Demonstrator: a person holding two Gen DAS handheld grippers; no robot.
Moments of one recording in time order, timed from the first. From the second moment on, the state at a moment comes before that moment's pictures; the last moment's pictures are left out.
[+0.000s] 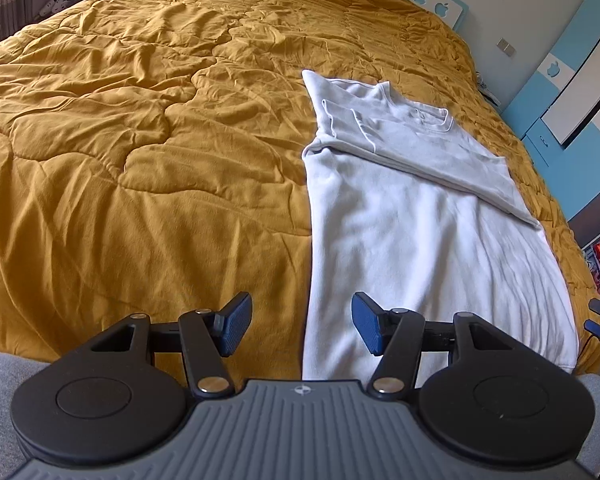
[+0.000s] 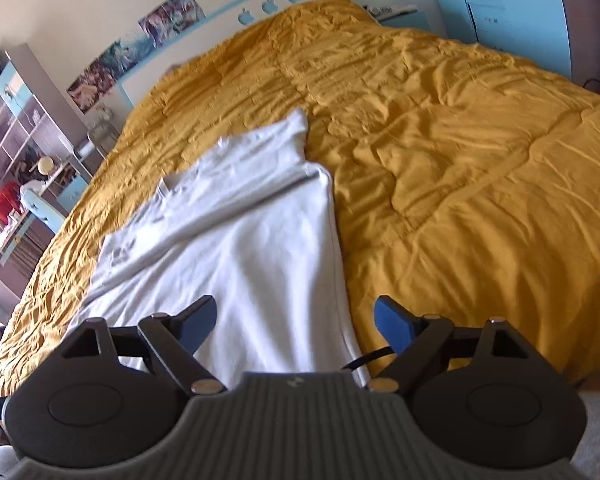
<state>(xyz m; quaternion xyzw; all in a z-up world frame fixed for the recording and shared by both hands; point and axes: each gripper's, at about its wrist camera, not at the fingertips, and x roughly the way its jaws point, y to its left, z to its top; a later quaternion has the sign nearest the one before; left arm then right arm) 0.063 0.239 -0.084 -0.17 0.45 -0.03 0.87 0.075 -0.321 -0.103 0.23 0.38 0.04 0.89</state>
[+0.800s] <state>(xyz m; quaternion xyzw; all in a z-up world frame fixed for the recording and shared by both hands) 0.037 0.204 -0.132 -0.12 0.55 -0.08 0.82 0.037 -0.294 -0.144 0.08 0.52 0.04 0.85</state>
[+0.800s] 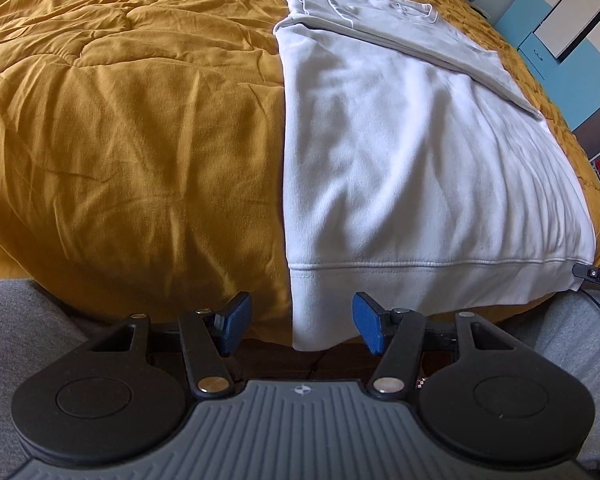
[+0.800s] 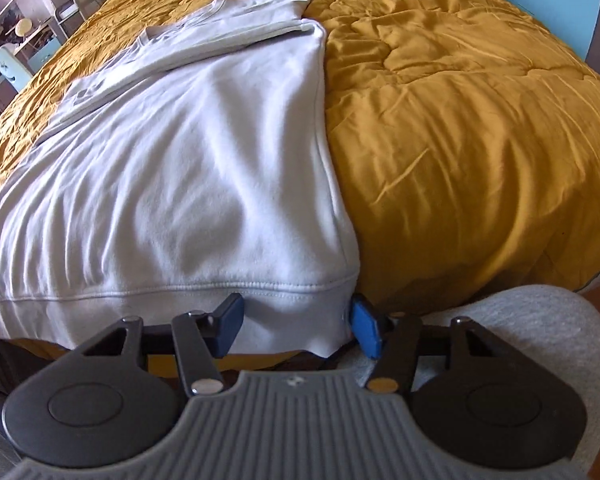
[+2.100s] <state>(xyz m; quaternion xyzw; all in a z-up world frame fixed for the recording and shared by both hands) 0.007 0.201 -0.083 -0.22 0.31 -0.18 0.91 0.023 -0.335 -0.102 0.30 0.37 0.21 0.86</state>
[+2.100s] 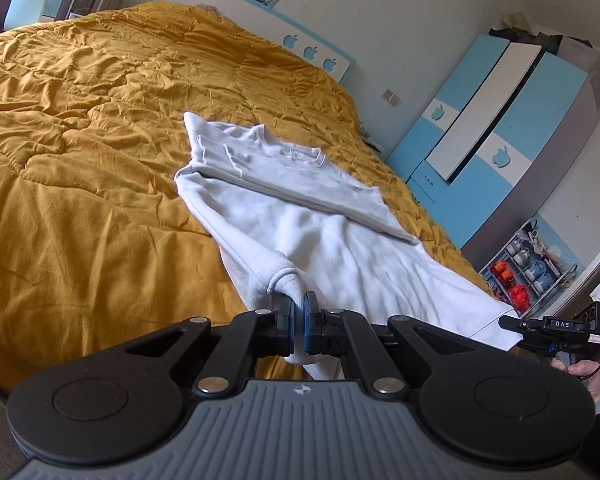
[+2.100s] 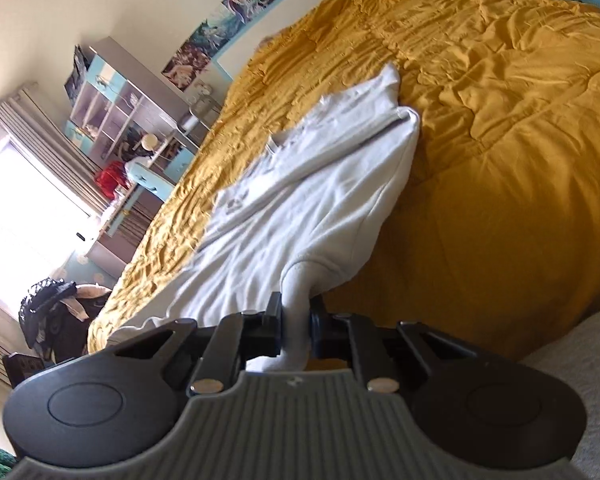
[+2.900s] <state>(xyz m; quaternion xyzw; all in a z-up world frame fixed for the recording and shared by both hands) 0.126 0.196 -0.002 -0.24 0.24 -0.12 0.93 0.135 -0.340 0.005 0.27 0.25 0.22 0.91</state>
